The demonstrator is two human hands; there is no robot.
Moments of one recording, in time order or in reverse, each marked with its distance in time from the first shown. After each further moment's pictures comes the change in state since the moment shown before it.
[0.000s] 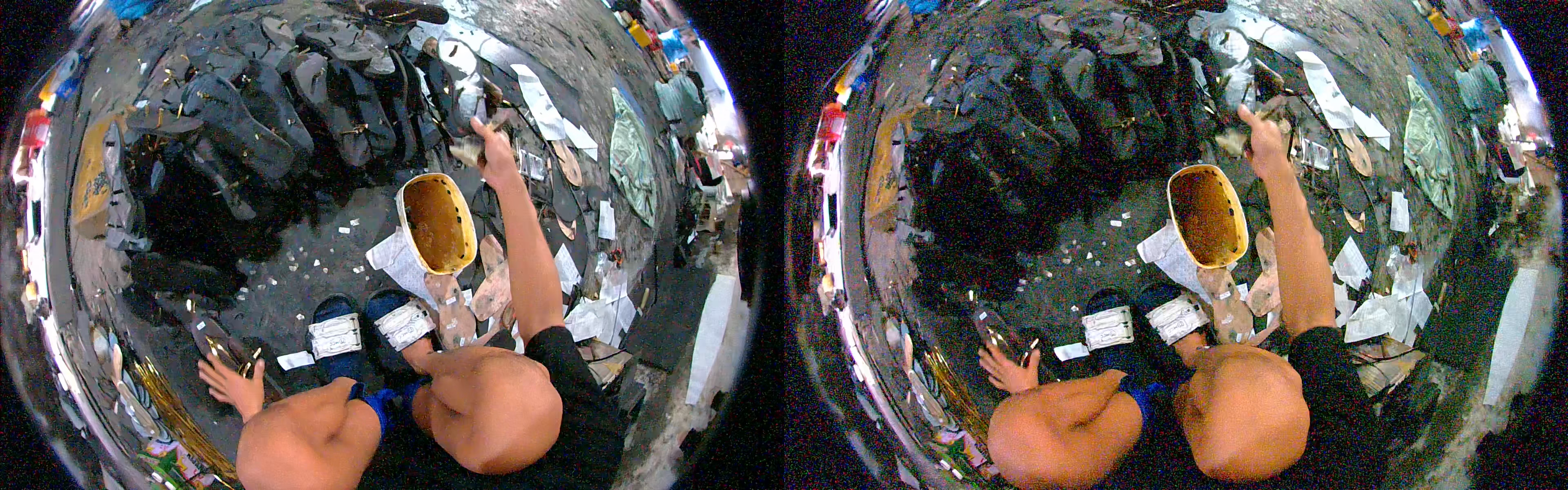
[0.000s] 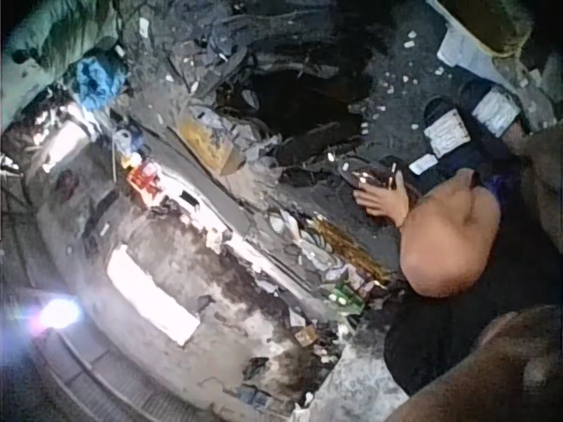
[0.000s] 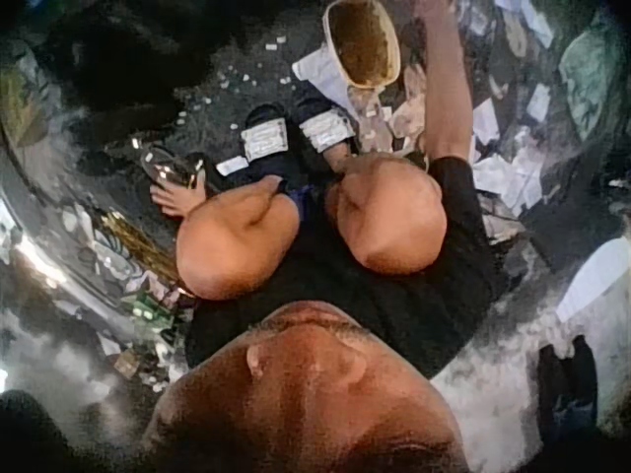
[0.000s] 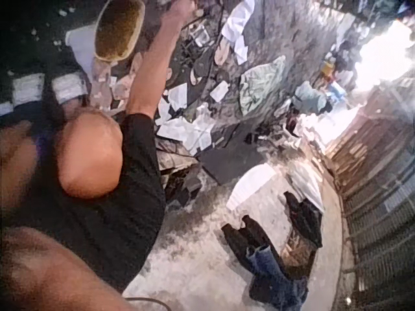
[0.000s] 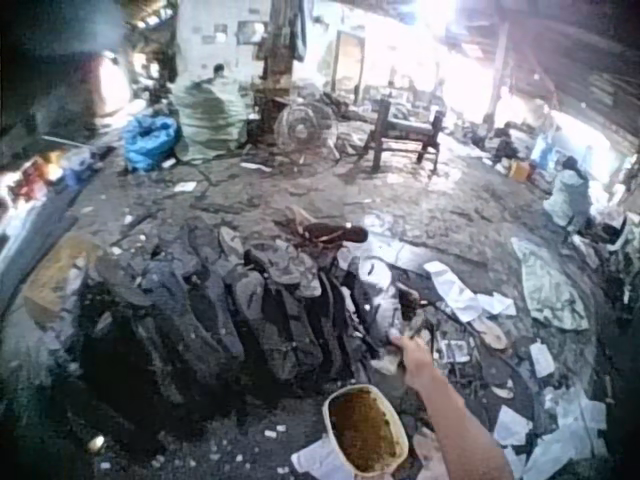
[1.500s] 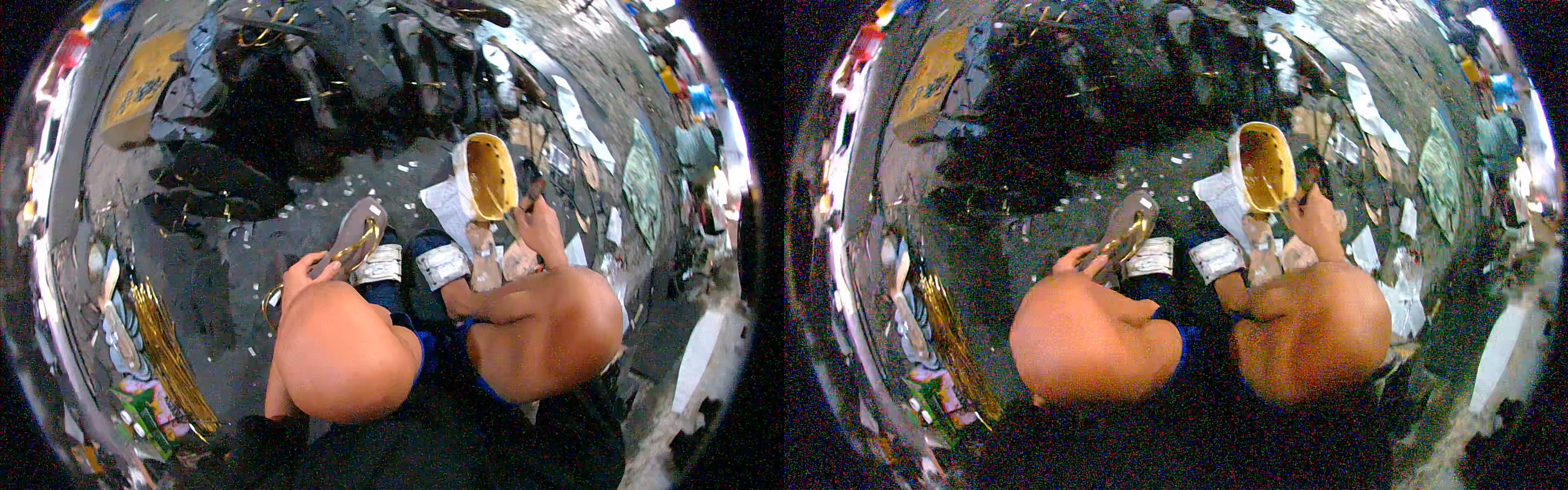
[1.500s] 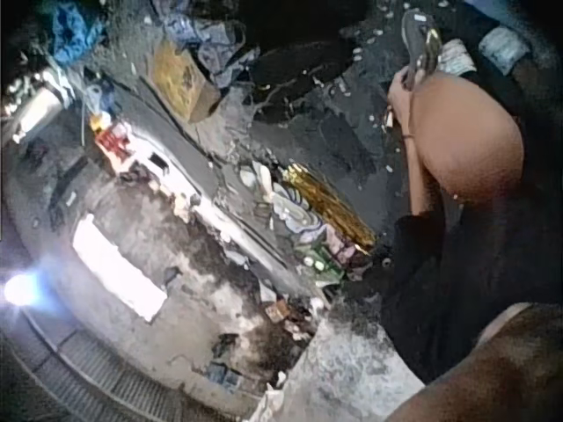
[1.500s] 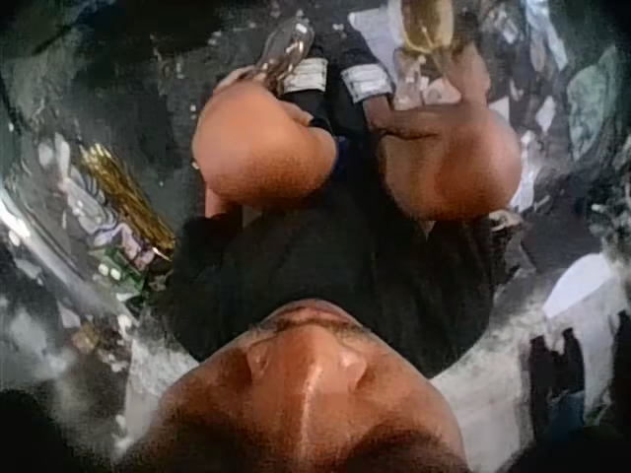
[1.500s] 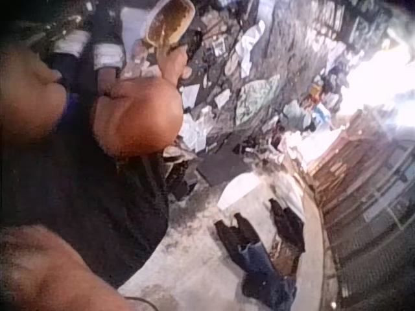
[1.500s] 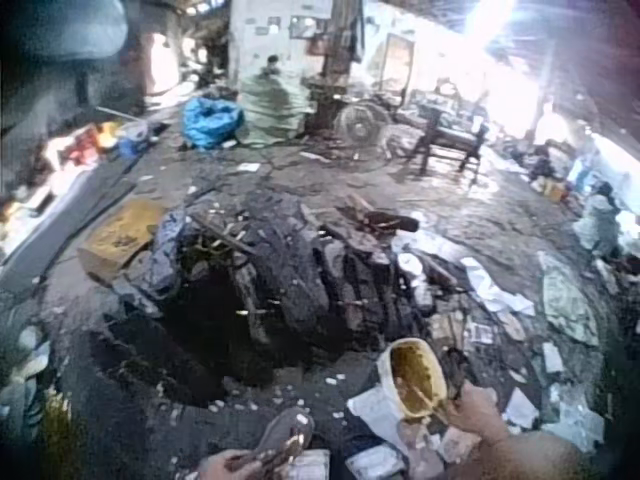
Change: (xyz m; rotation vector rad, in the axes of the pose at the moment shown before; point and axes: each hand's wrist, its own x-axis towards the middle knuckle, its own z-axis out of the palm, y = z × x) left_hand 0.000 0.030 -0.038 -1.062 -0.607 0.248; right_hand -0.239 0.014 -0.015 -1.419 -0.058 -0.285
